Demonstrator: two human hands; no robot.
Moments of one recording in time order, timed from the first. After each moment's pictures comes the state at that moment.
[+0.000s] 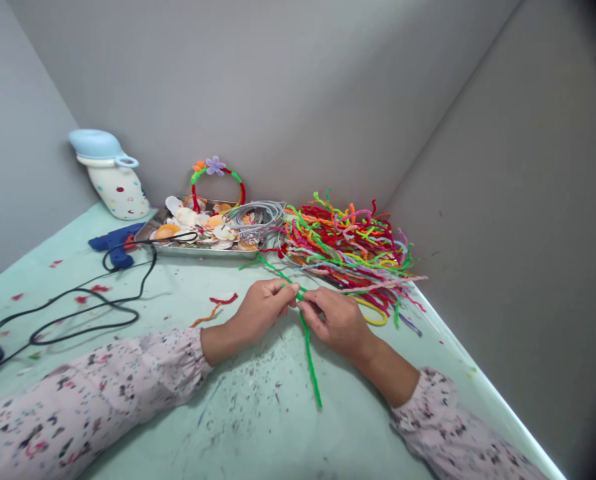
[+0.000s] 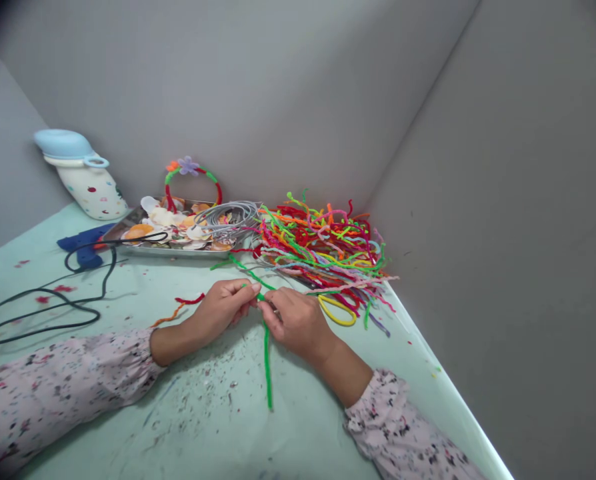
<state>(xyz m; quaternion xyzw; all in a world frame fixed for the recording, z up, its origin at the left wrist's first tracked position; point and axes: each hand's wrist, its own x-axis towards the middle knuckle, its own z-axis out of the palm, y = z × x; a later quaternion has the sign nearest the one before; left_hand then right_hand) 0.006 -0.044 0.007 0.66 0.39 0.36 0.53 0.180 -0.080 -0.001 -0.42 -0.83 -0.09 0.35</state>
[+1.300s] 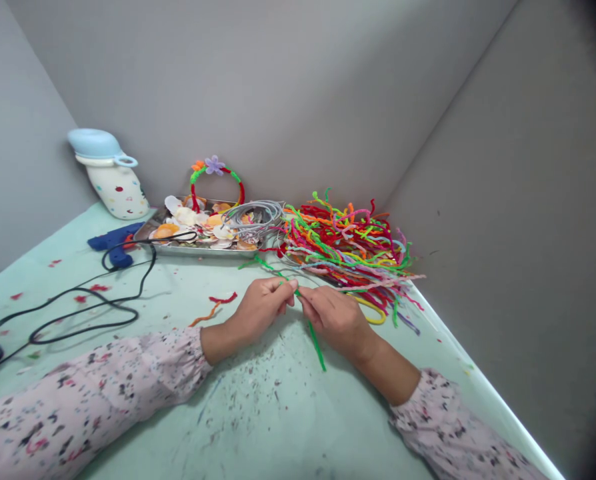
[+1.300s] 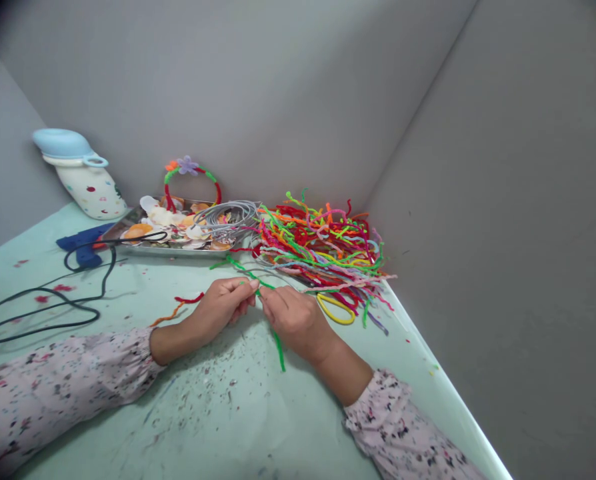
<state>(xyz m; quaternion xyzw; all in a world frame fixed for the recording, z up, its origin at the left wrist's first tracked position) 0.009 -0.045 0.012 0.63 0.41 0.37 0.54 0.182 -0.078 0.003 -0.41 -0.85 -0.18 0.29</state>
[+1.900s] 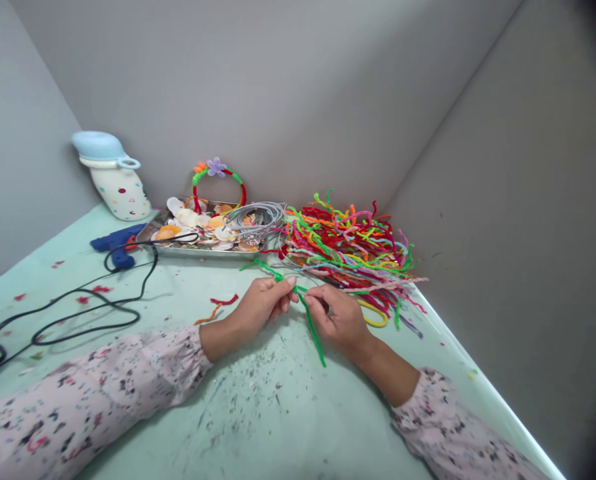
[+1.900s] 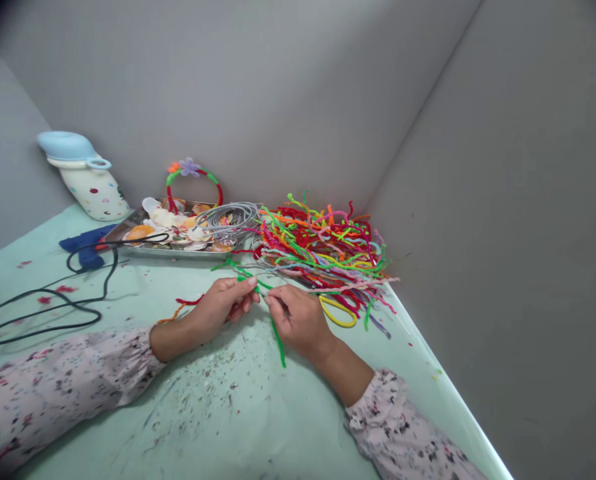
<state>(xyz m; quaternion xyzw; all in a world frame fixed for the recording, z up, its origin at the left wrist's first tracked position) 0.006 -0.037 0.005 0.59 0.39 0.36 0.62 0.182 -0.078 -0.007 -0.45 -0.79 0.00 0.42</state>
